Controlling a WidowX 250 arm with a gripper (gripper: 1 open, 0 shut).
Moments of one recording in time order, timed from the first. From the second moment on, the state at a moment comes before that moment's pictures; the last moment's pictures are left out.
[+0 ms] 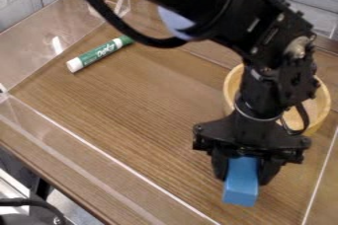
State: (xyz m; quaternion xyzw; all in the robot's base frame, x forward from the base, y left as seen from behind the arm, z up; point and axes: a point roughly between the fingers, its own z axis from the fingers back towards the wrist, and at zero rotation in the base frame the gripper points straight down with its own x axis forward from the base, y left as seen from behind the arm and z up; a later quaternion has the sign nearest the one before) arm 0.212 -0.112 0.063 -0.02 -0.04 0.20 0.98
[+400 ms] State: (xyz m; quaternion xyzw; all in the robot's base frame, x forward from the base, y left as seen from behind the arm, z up) arm 0.215 -0.112 0.066 -0.02 -0.05 0.18 0.98
